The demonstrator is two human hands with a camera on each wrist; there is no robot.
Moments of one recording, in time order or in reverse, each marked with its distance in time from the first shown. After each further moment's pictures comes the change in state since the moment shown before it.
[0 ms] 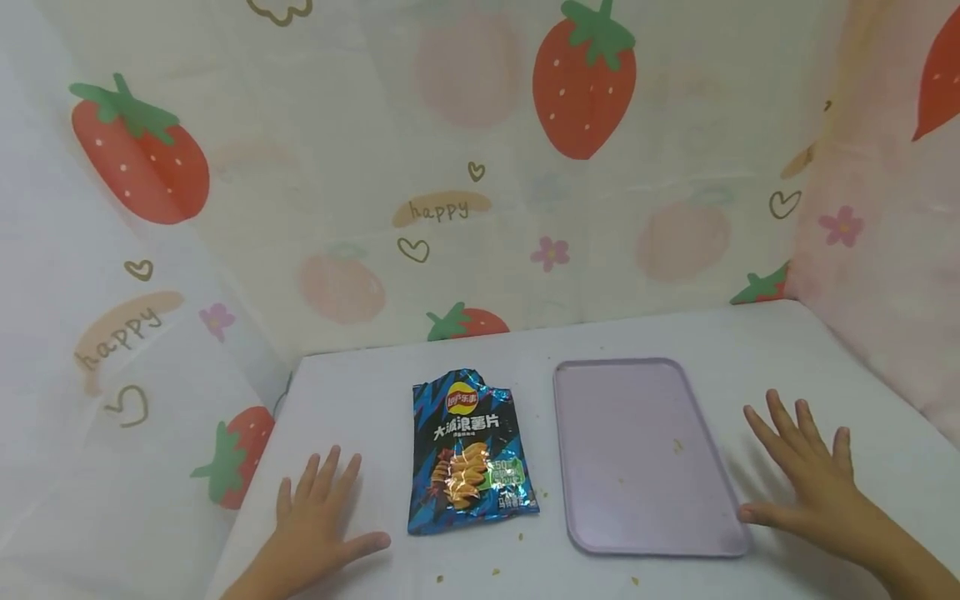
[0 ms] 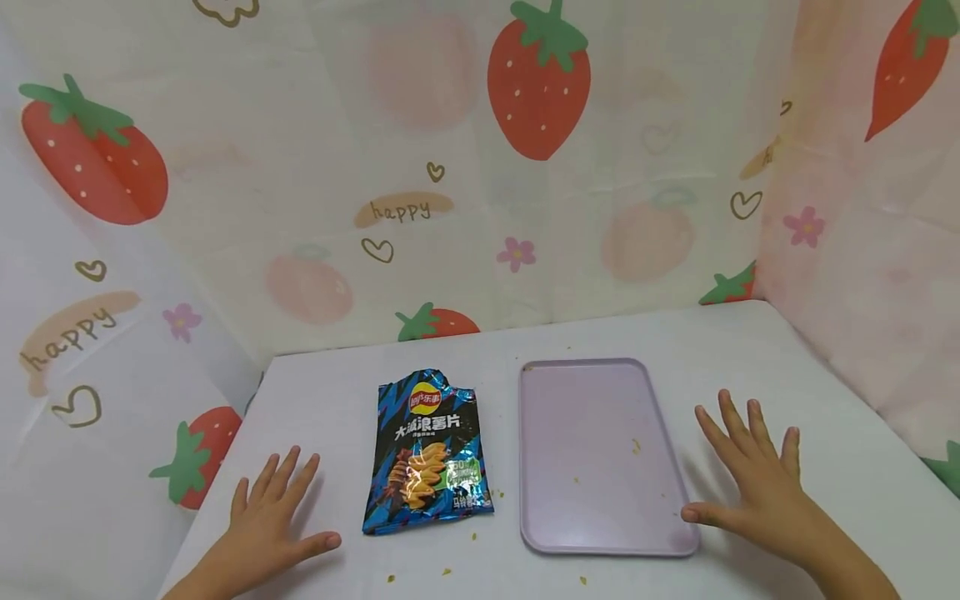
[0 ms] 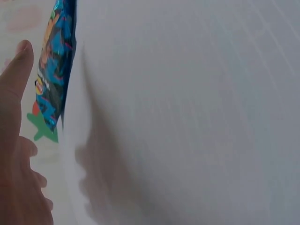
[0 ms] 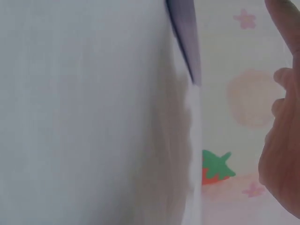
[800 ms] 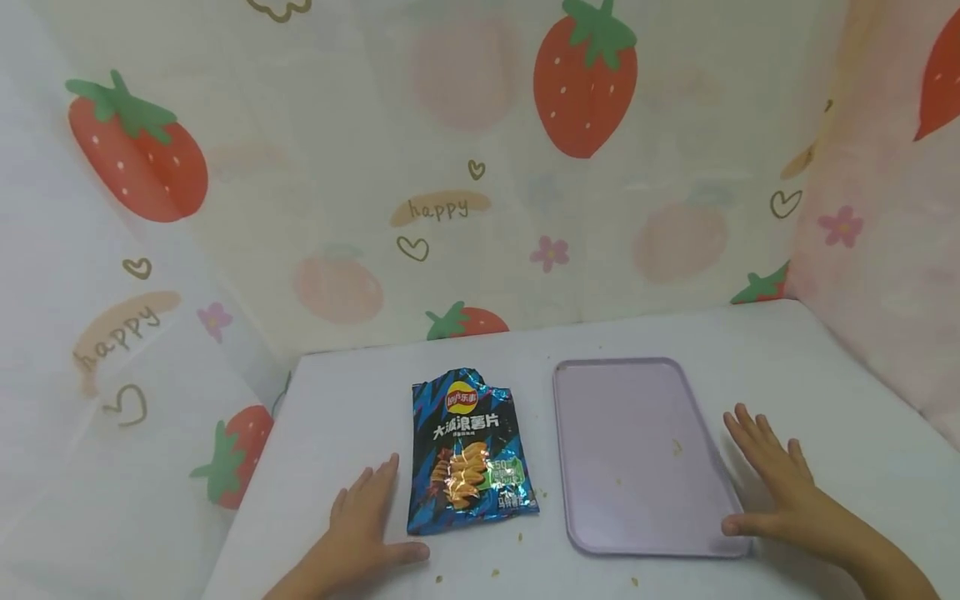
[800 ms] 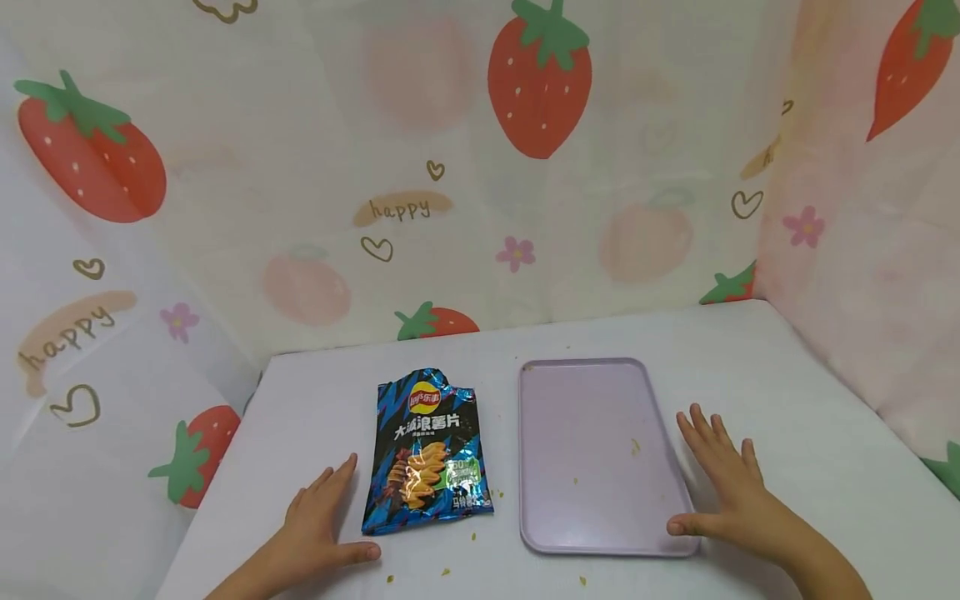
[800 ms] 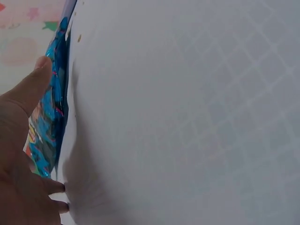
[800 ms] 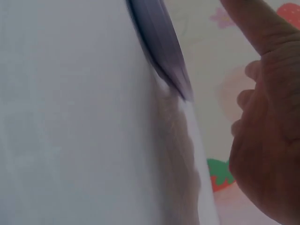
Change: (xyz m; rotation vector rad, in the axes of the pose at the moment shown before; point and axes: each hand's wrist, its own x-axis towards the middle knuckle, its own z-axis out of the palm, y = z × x) left_hand 0.013 0.050 0.011 -0.280 -0.167 -0.047; right_hand 0.007 -0.005 0.020 0.278 -0.085 -0.036
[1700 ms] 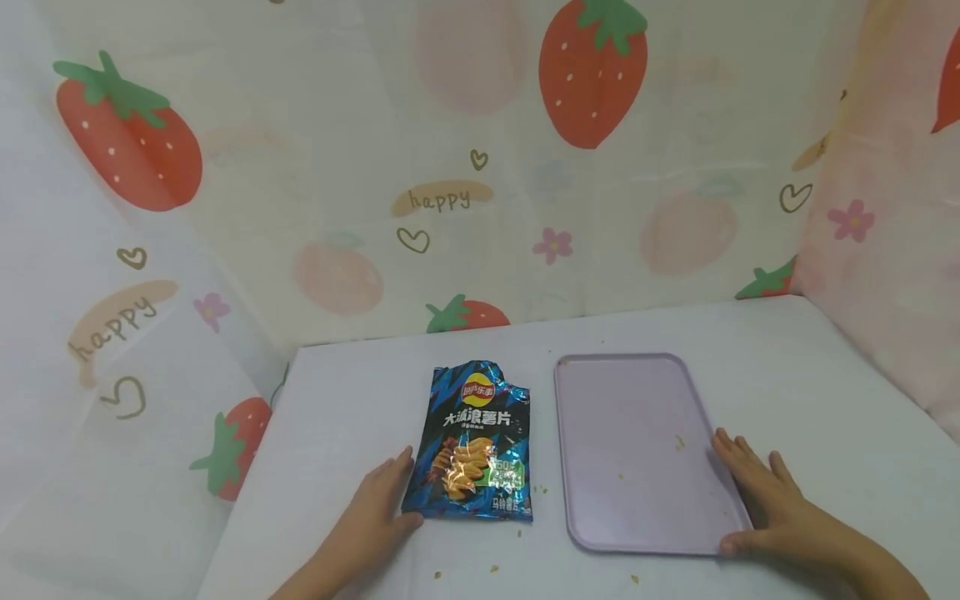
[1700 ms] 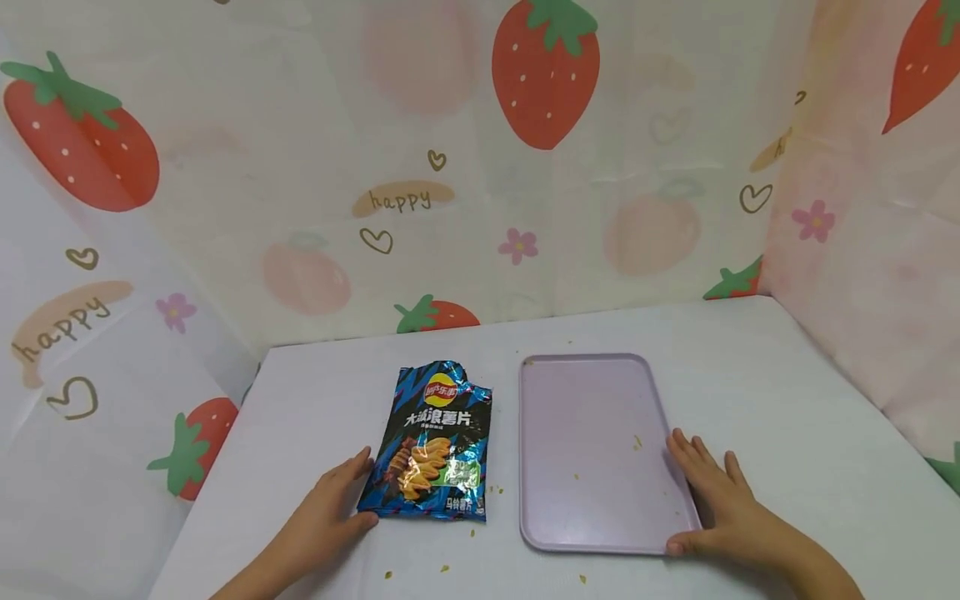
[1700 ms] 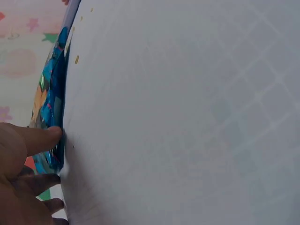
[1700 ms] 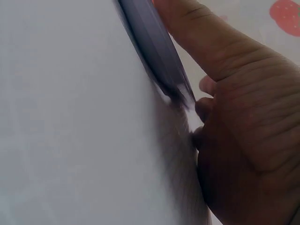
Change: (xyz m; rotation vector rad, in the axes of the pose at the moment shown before) left_hand 0.006 0.021 0.004 -0.152 0.078 0.044; right_hand -0.006 0.015 0.012 -0.053 -0.067 -0.094
